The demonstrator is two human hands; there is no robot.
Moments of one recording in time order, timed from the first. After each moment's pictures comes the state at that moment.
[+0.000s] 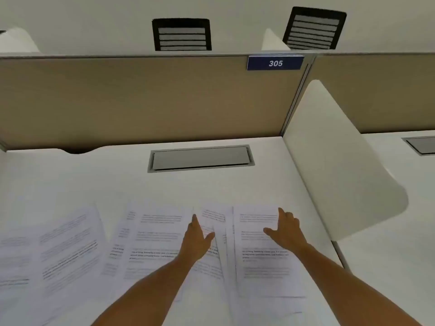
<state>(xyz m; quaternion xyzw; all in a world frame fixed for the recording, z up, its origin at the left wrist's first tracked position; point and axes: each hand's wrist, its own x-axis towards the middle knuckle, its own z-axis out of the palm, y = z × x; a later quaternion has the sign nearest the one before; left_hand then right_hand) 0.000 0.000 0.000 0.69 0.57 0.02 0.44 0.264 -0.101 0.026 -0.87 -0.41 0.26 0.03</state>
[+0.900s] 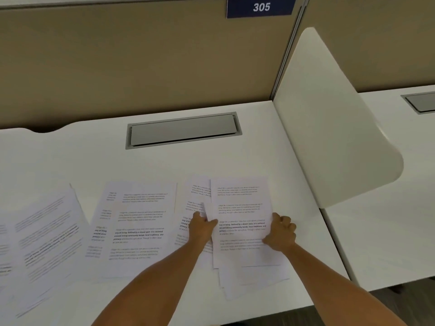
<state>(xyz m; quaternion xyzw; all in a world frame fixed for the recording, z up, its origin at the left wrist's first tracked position) 0.059 -0.040 -0.040 0.49 0.66 0.05 0.57 0.259 -0.163 -0.040 -0.89 -0.30 0.33 -0.05</state>
